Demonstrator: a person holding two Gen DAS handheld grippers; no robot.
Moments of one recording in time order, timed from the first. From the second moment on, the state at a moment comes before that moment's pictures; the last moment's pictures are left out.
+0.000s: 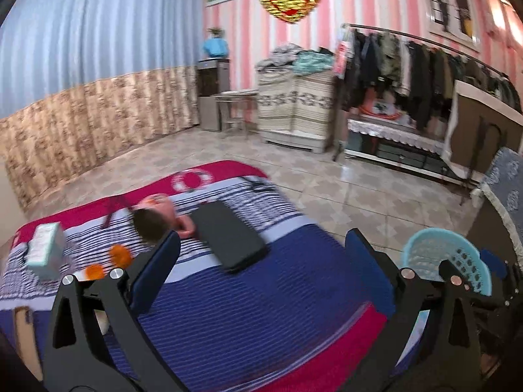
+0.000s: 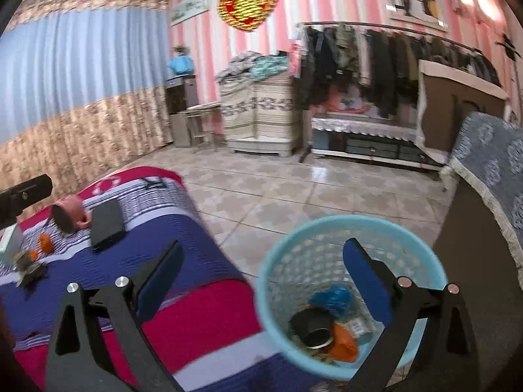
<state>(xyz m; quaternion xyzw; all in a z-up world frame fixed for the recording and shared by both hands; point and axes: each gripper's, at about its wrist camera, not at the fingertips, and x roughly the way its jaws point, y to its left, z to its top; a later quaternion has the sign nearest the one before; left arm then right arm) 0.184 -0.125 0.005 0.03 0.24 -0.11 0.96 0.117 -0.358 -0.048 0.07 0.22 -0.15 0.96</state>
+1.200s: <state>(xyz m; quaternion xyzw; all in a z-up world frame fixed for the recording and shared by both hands) 0.167 0.086 -0.075 -0.01 0.30 0.06 0.95 0.167 -0.208 -0.078 -0.02 0.26 0.01 0.96</state>
